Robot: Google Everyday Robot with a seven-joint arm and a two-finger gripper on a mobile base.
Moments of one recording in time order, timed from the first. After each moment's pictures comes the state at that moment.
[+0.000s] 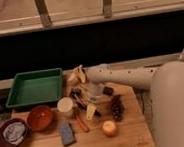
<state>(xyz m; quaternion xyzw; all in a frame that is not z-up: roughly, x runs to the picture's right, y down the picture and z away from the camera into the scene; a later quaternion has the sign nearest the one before) -0.034 0.198 0.833 -0.48 -0.08 0.17 0.86</state>
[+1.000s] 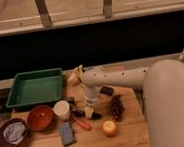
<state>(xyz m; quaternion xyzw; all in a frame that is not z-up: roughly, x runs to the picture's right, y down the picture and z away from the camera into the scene) -0.041 0.206 0.834 -0.46 -0.05 0.16 0.87</state>
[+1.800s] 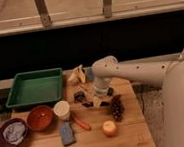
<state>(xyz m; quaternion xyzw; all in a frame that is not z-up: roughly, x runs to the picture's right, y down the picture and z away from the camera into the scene) 0.027 0.154 0.816 -0.41 -0.03 0.22 0.88</state>
